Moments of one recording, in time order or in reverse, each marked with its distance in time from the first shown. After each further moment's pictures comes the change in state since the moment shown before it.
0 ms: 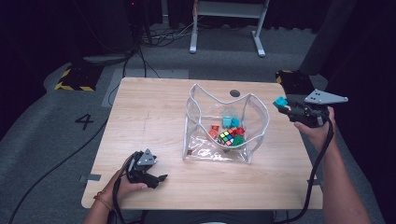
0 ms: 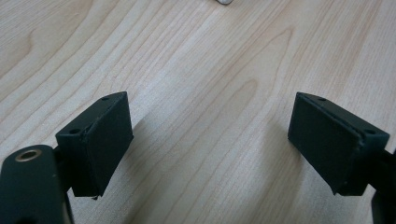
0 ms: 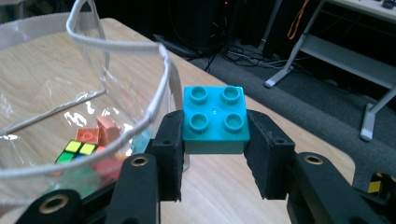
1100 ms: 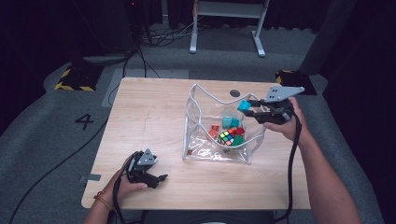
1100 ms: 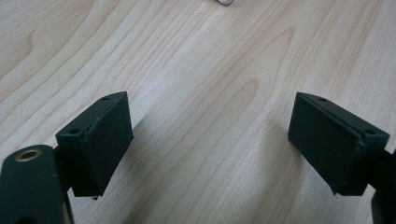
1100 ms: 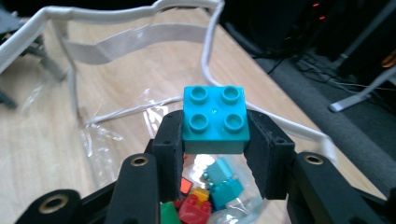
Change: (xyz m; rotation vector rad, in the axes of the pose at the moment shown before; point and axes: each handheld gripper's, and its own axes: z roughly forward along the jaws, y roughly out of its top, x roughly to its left) left arm 0.000 0.000 0.000 0.002 -0.001 -0.007; right arm 0.075 0.055 0.051 0.089 0.279 -0.242
